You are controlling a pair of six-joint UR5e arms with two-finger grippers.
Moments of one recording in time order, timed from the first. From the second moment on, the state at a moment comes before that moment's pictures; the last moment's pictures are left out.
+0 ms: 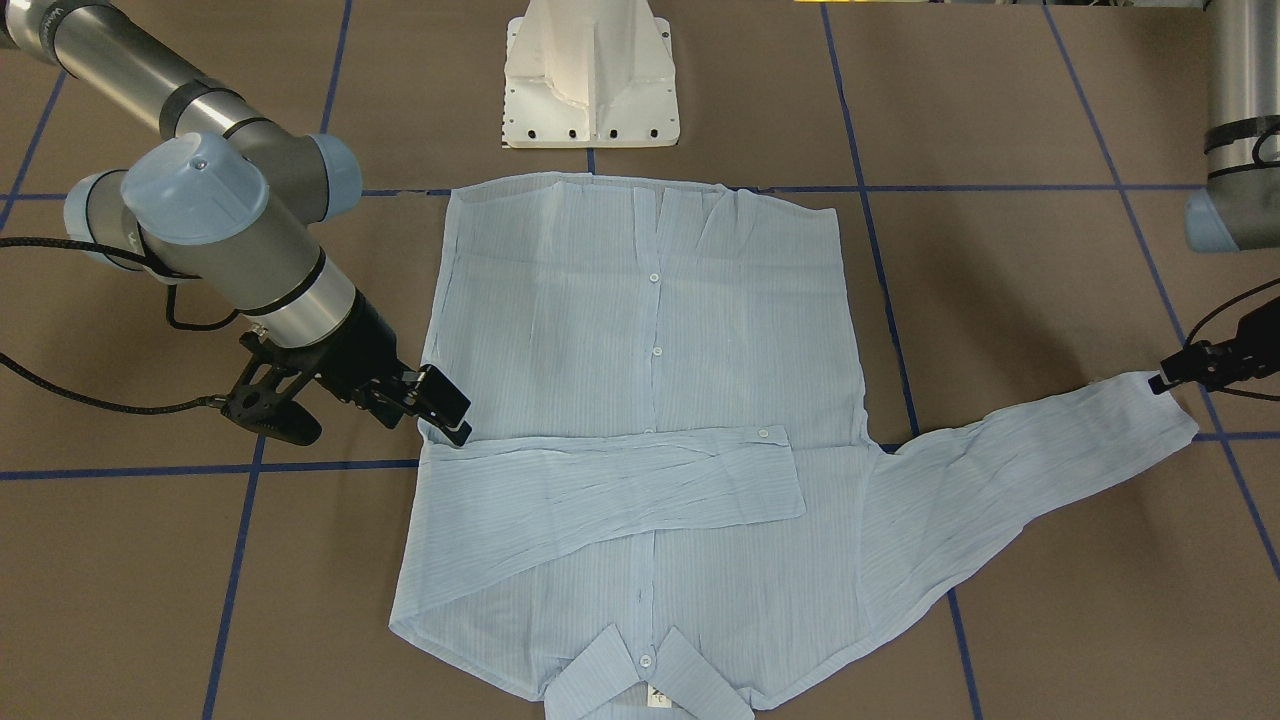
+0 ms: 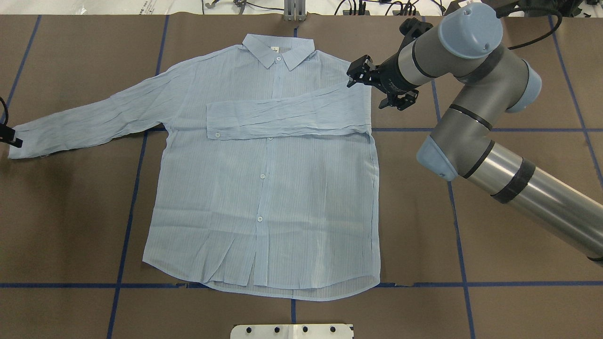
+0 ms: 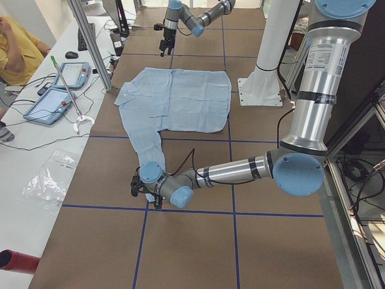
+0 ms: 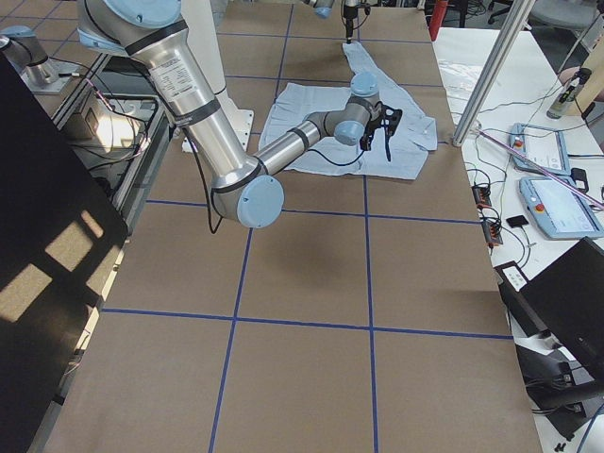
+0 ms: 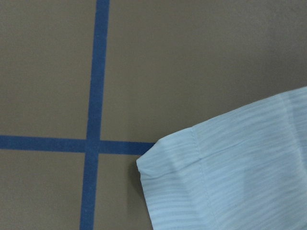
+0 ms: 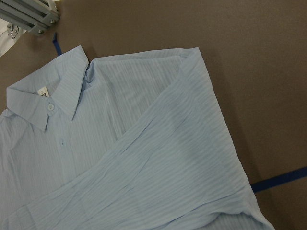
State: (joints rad) left arm -1.23 -1.72 -1.11 -2.34 -2.40 -0.60; right arm 0.83 -0.99 1.52 -1.03 2.05 1.58
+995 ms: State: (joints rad) left arm -1.22 -1.70 -1.12 -2.34 -2.40 -0.61; right arm 0.83 -1.00 1.52 -1.03 2.04 1.58
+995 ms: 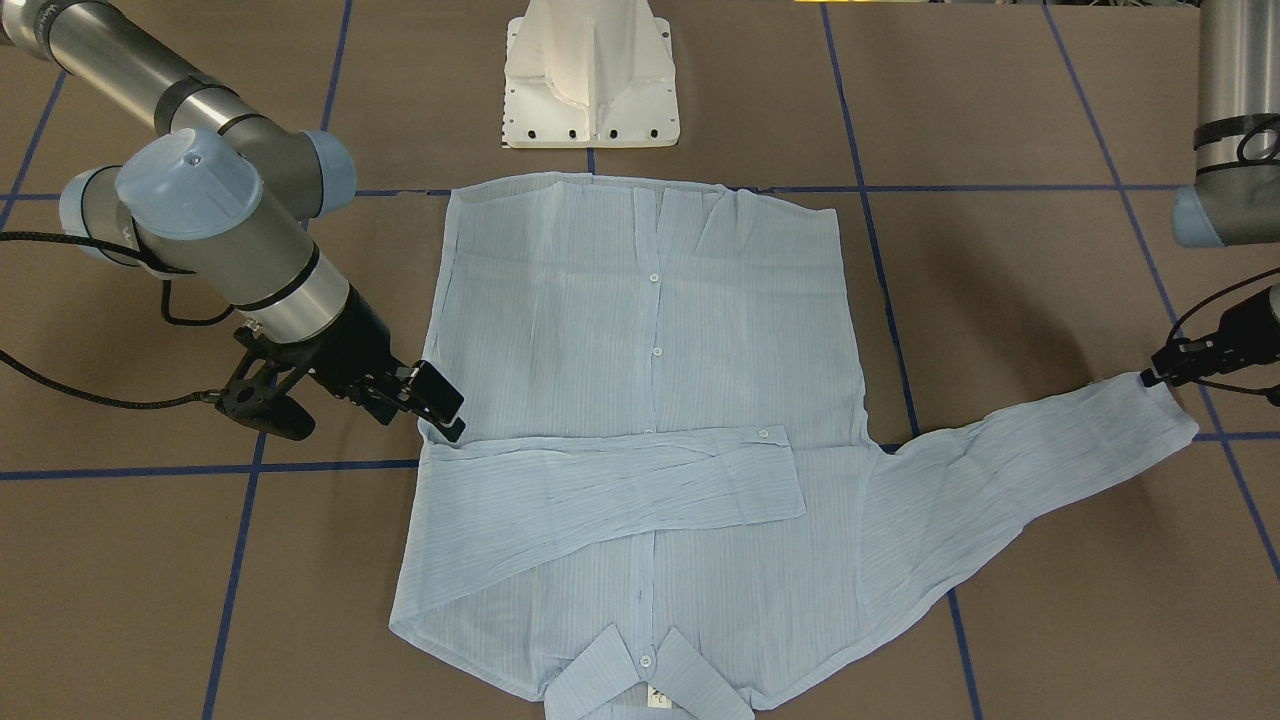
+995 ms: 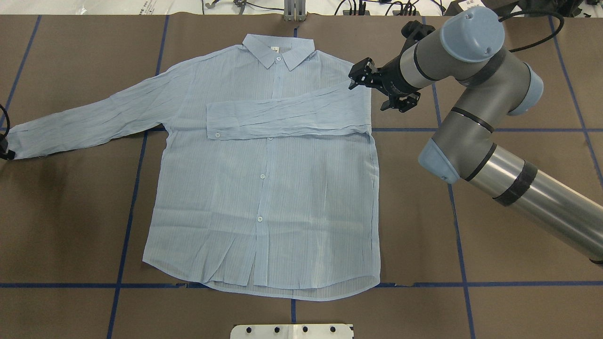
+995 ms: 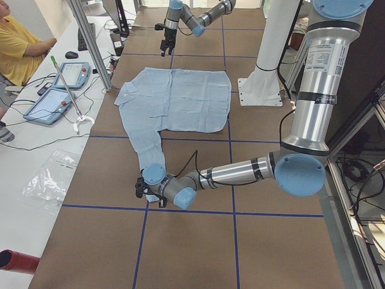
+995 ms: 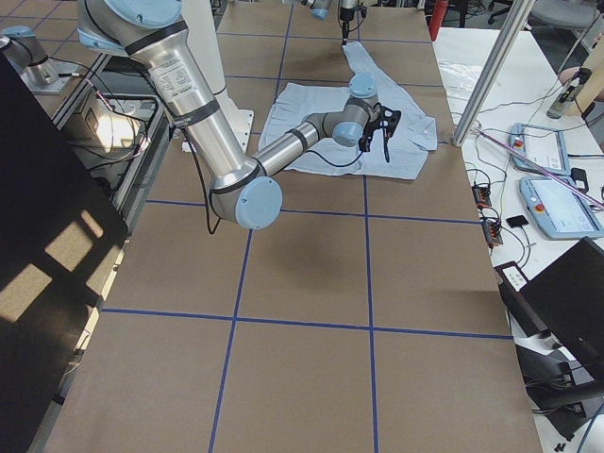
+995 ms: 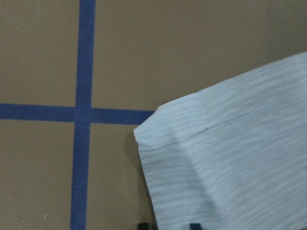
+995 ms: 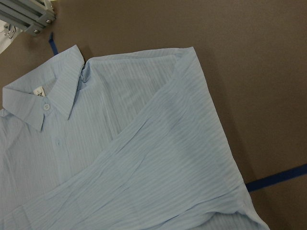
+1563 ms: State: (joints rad) left arm -1.21 -1.70 -1.30 -2.32 -2.45 -0.76; right arm 0.83 -1.01 1.52 -1.03 2.05 1.58
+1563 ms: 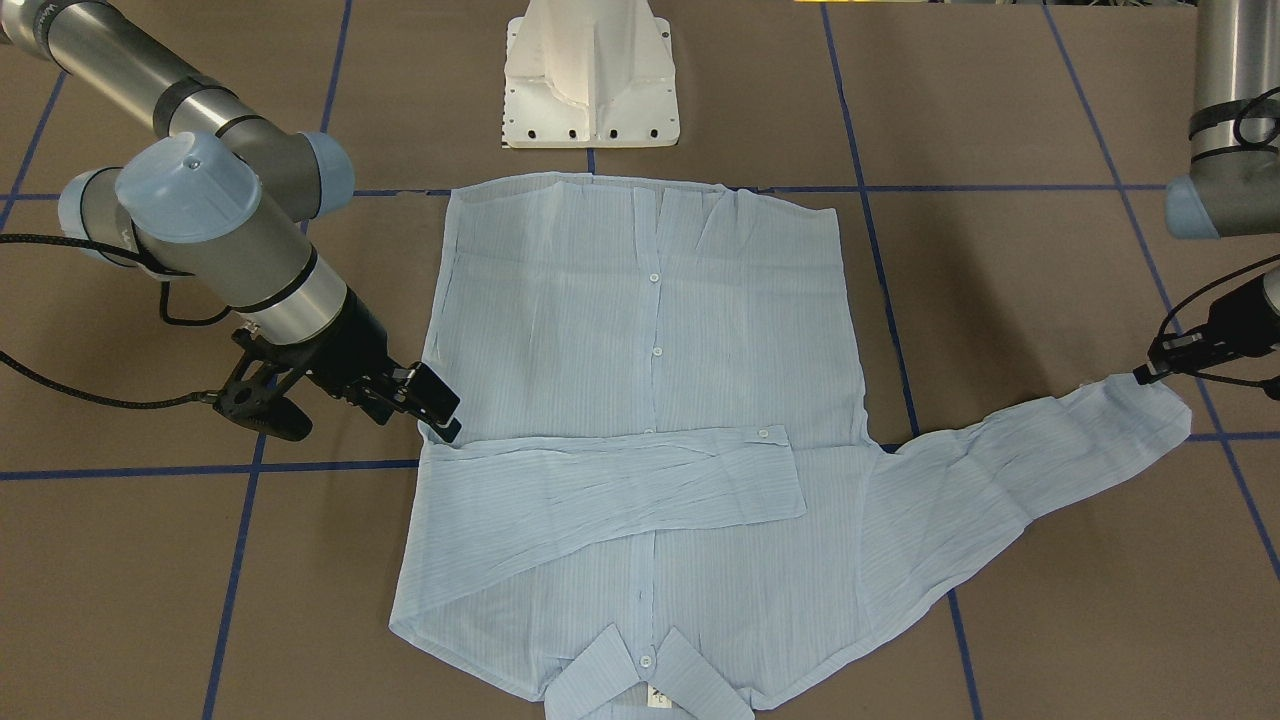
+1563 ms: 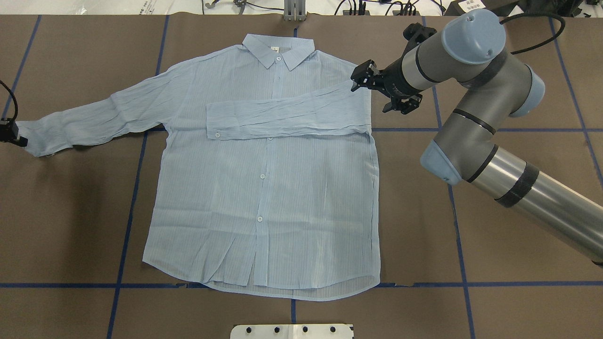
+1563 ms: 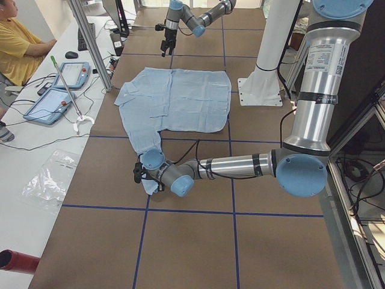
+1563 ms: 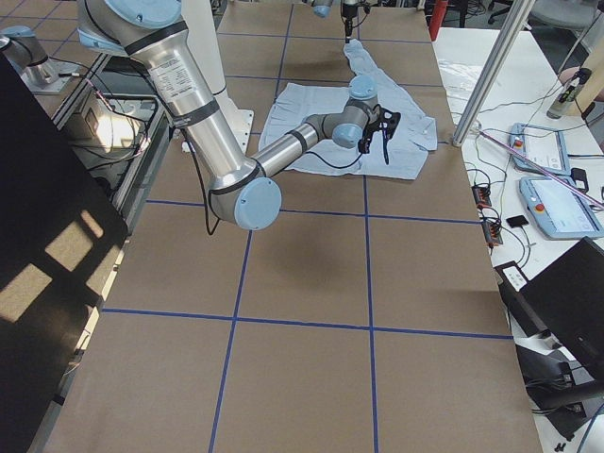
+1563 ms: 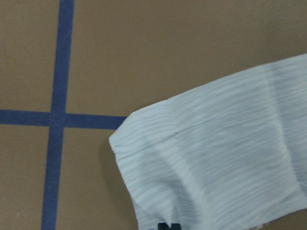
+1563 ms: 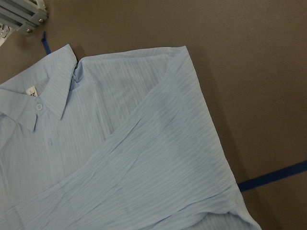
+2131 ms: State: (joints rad) left arm -1.02 -2.00 -1.40 -2.31 -2.40 -1.21; right arm 0.85 -1.07 1.53 -1.02 2.07 1.53
